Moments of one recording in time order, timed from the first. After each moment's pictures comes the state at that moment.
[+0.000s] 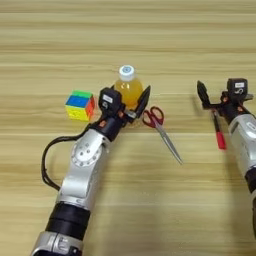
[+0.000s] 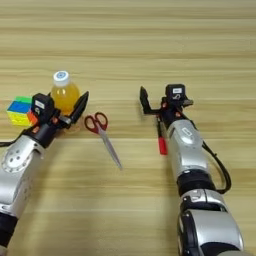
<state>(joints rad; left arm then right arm) -0.17 0.02 -0.13 0.13 -0.16 -0.19 -0.36 -0.51 -0.16 -0.17 0.74 0.17 -0.25 0.27</state>
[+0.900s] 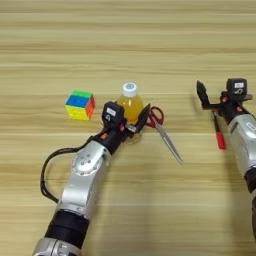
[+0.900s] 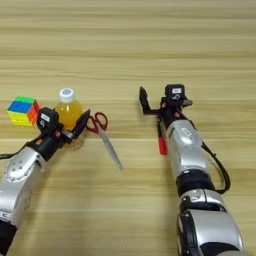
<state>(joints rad) -0.13 0.03 -0.14 0.24 -0.15 -0.19 -0.38 -0.51 -0.16 -0.17 0.74 0.17 -0.25 0.27</state>
